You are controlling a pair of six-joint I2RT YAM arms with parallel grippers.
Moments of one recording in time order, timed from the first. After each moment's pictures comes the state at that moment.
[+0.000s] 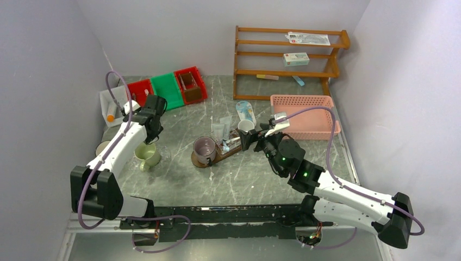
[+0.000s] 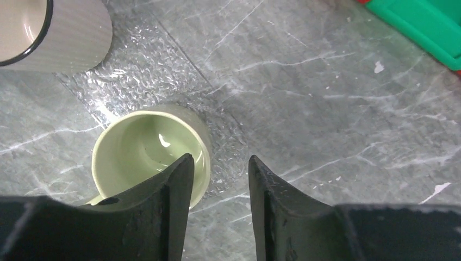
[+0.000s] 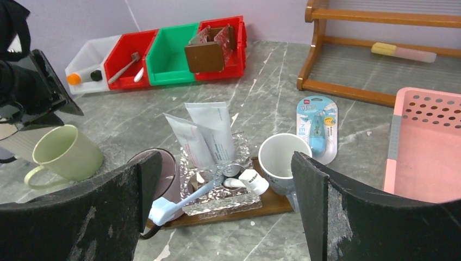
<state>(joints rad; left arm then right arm) -0.22 1.37 1.05 -0.84 -0.60 -1.03 1.00 0.85 0.62 0.22 0.56 0.19</state>
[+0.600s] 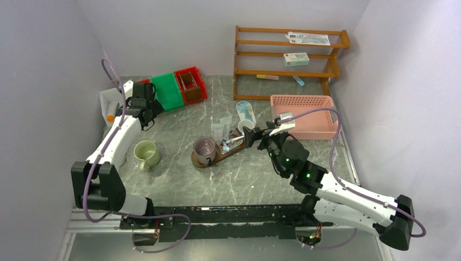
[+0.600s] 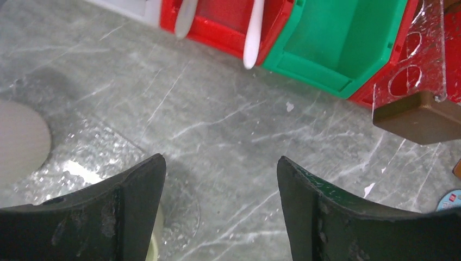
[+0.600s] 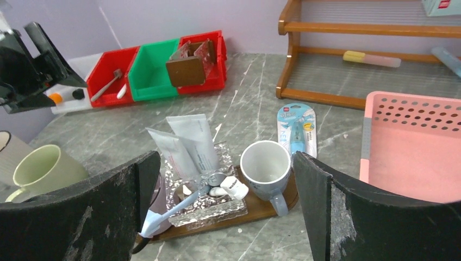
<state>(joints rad) -0.12 1.40 1.14 -0.56 -0.45 -0.72 1.00 0.82 0.62 0.22 0.64 0.17</state>
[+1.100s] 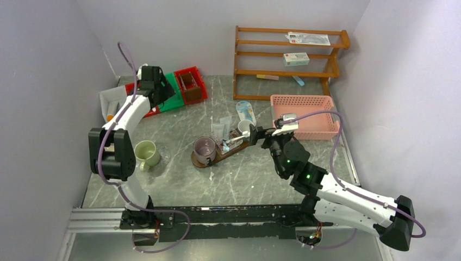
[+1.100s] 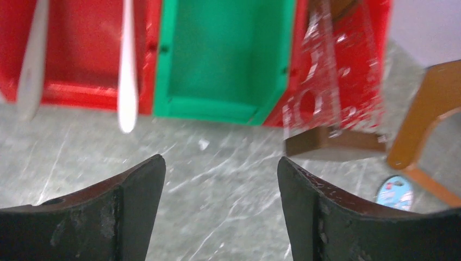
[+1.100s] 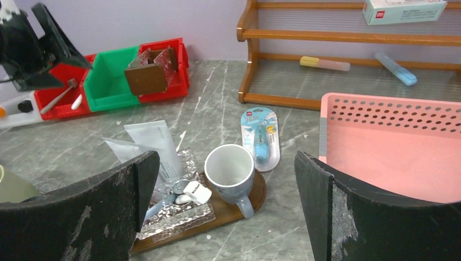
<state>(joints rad) -0.11 1.74 1.36 -0.37 -0.21 -0.62 1.00 0.80 0.59 0.25 0.77 0.10</state>
